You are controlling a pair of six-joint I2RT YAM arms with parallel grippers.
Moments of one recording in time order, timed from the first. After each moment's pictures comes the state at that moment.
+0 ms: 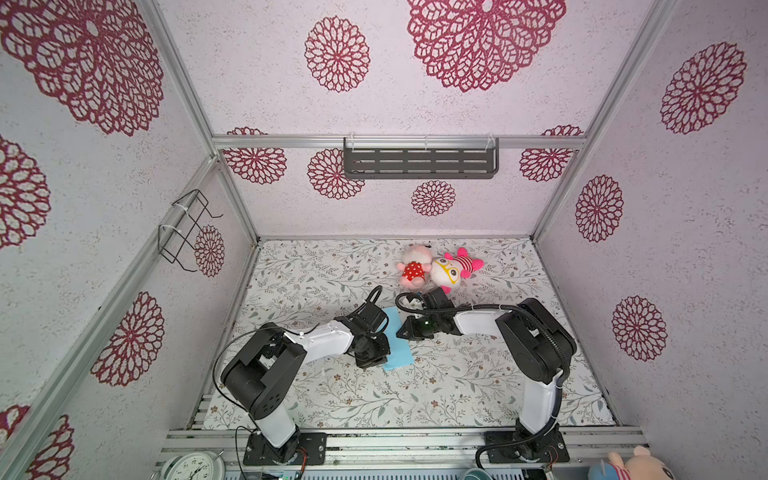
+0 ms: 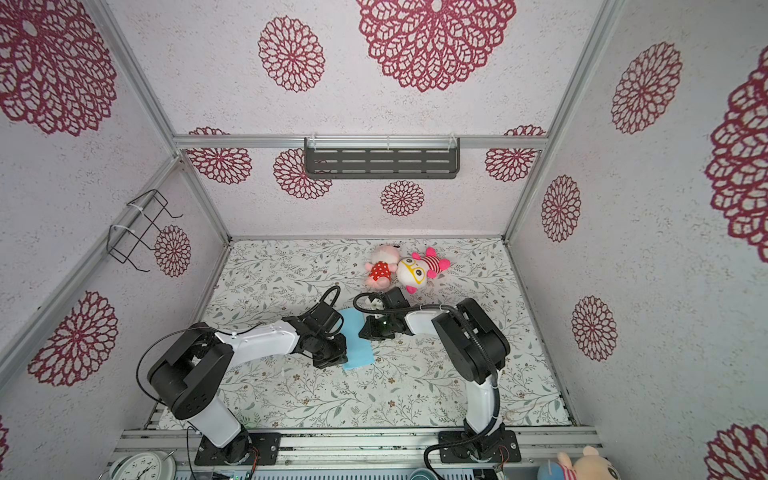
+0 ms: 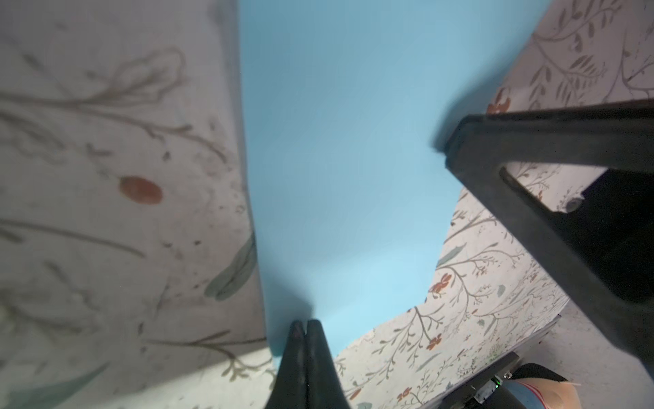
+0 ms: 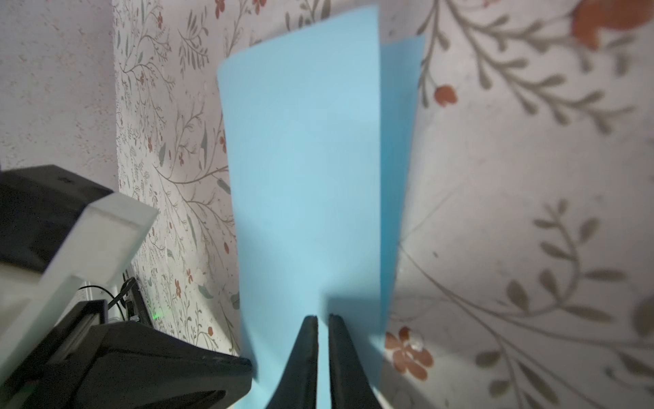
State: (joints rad) left arm -0.69 1.70 0.87 -0.40 0.30 -0.98; right arm 0.61 1.93 1.01 -0.07 -0.56 0.52
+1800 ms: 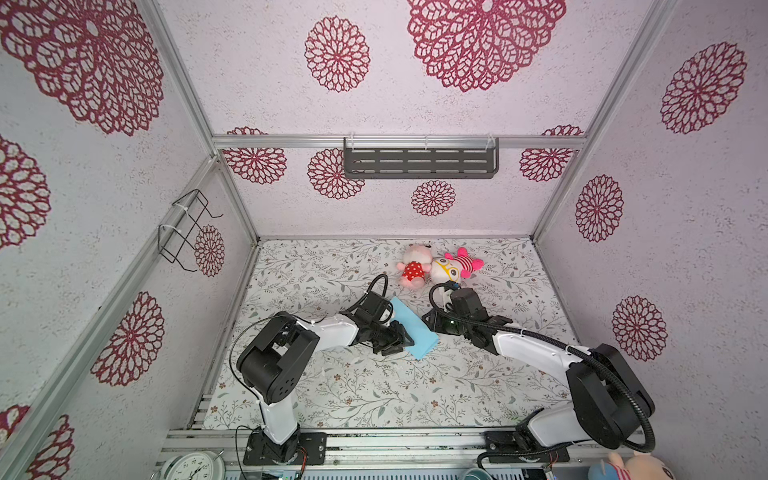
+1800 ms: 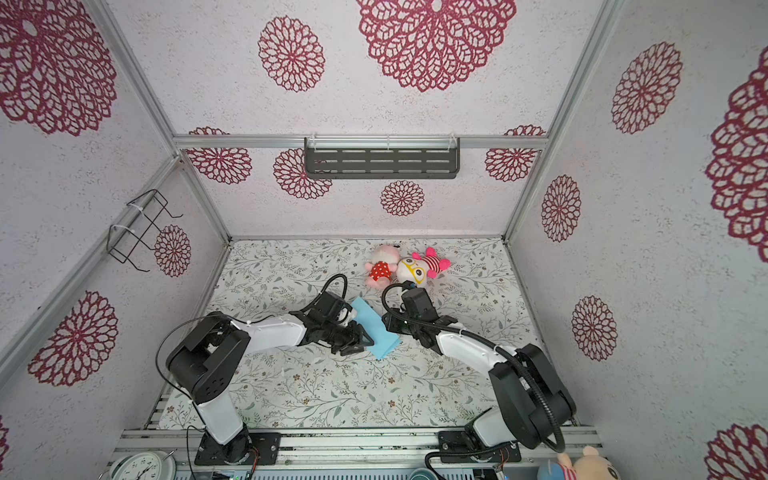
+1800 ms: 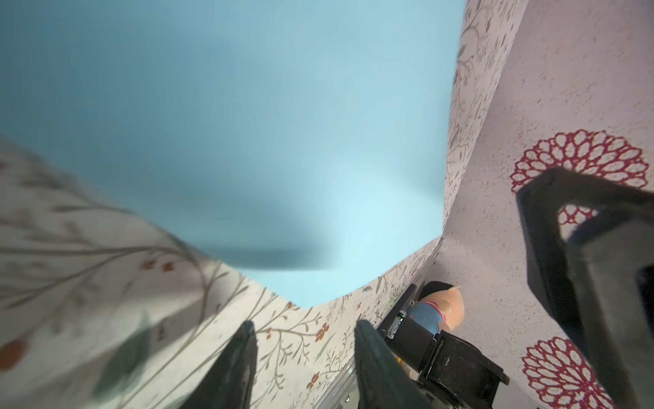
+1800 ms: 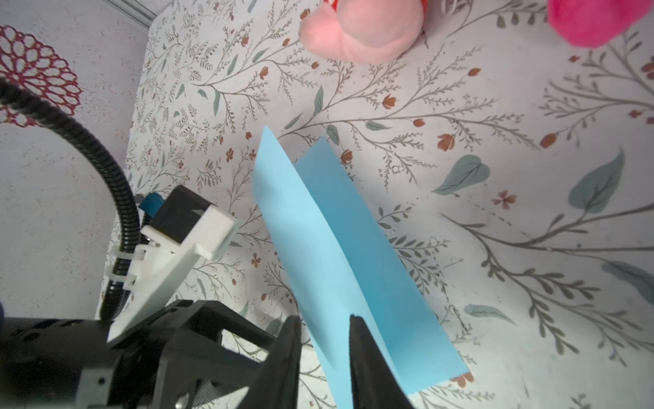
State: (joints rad) left arm -0.61 1.78 0.92 -0.12 0.59 -0.93; right arm 0.59 1.43 0.77 -0.05 -0.19 0.69
